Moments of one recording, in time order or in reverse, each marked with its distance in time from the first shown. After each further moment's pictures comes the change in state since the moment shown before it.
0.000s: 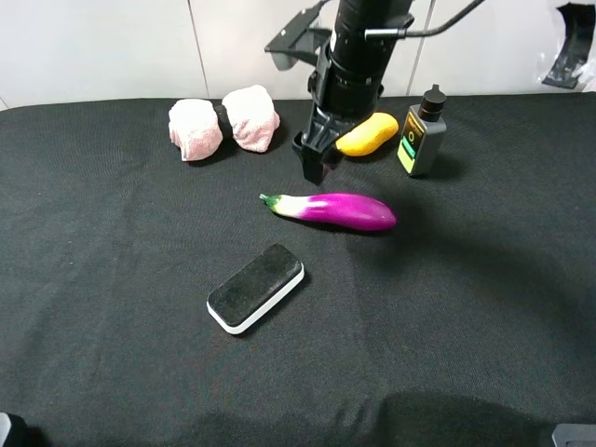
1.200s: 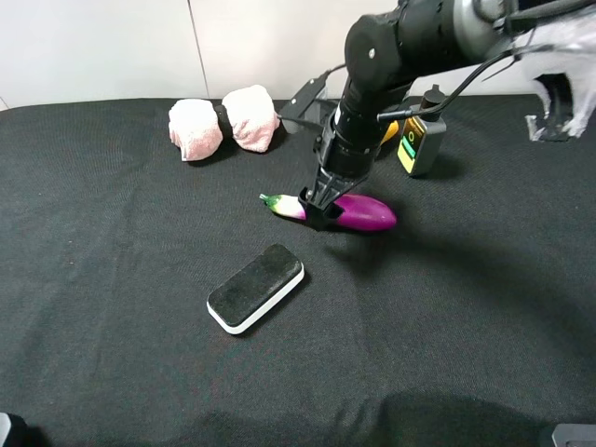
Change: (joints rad) left arm 0.000 0.000 0.000 0.000 0.000 0.000; right arm -0.020 0.067 0.210 0.072 -0.263 -0.032
